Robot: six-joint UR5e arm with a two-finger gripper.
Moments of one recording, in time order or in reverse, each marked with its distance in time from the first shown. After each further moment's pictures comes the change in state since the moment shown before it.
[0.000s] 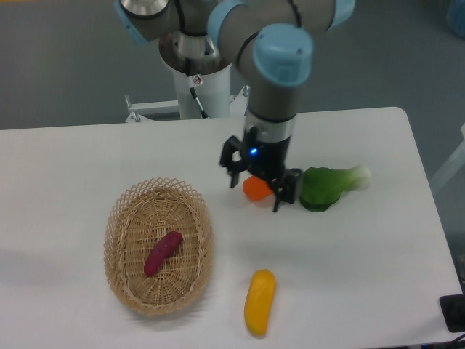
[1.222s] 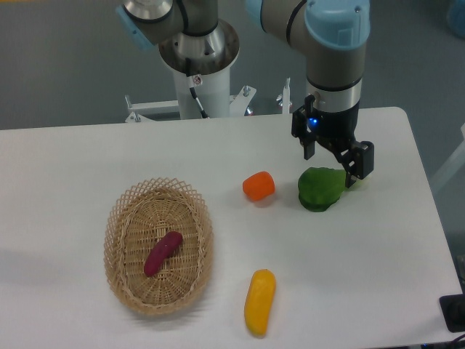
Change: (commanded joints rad) arm 0.204 0.023 0.170 -0.103 0.193 0.561
